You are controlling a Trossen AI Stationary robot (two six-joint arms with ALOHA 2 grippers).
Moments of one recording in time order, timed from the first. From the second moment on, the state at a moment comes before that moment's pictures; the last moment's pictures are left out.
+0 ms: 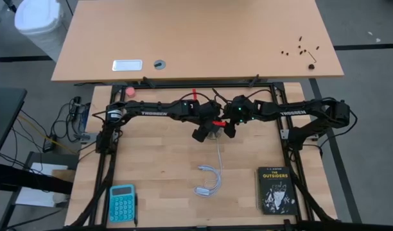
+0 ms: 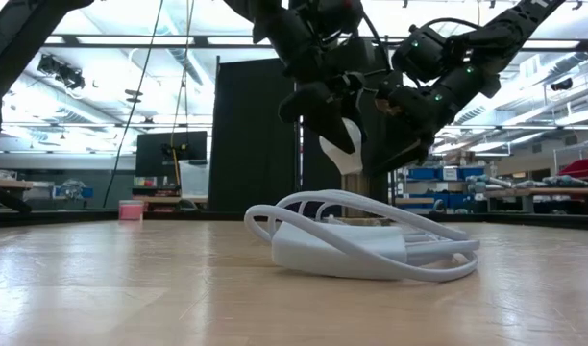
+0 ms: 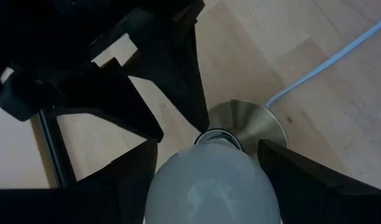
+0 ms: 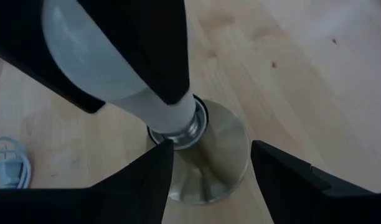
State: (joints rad) left arm 0.13 2.04 1.73 -0.62 -0.08 0.78; right arm -0.36 1.39 0.67 -0.03 -0.16 0.11
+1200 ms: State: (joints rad) left arm 0.12 2.04 1.75 -0.64 -0.05 0.67; right arm -0.30 1.27 0.49 0.09 0.06 0.14
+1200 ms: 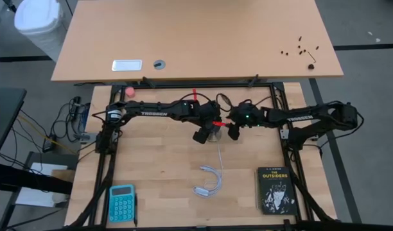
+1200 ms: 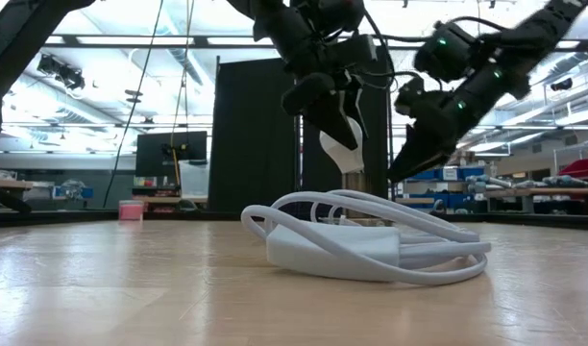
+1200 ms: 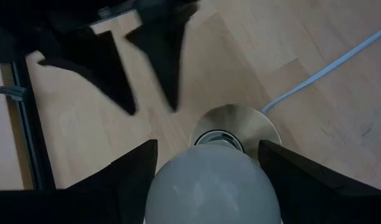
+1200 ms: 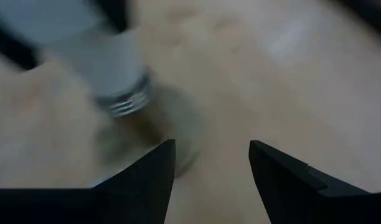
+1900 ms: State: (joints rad) left arm 0.12 2.04 1.75 -0.64 -0.05 0.67; right arm -0.25 1.59 0.38 0.73 0.17 0.39
